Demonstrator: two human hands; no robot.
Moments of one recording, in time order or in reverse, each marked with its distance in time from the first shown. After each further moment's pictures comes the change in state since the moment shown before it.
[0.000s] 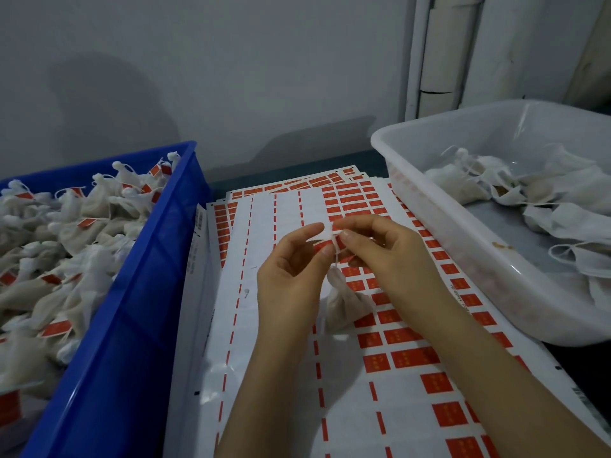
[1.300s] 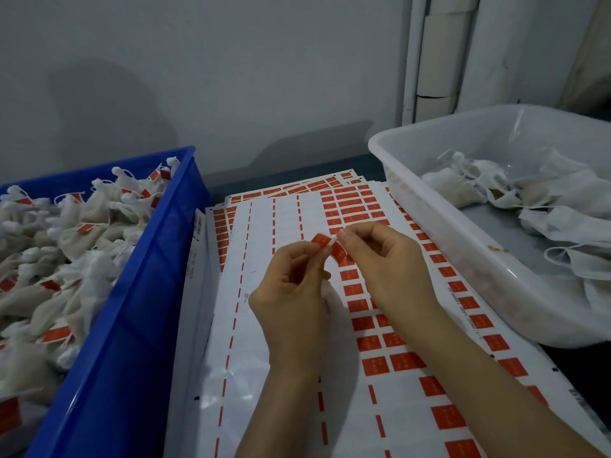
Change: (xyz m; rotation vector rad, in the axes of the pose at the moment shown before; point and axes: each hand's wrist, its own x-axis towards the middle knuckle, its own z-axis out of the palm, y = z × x) left_hand -0.014 -0.005 0.007 0.207 0.252 0.275; right_hand -0.004 0.004 0.011 -0.078 0.155 0.032
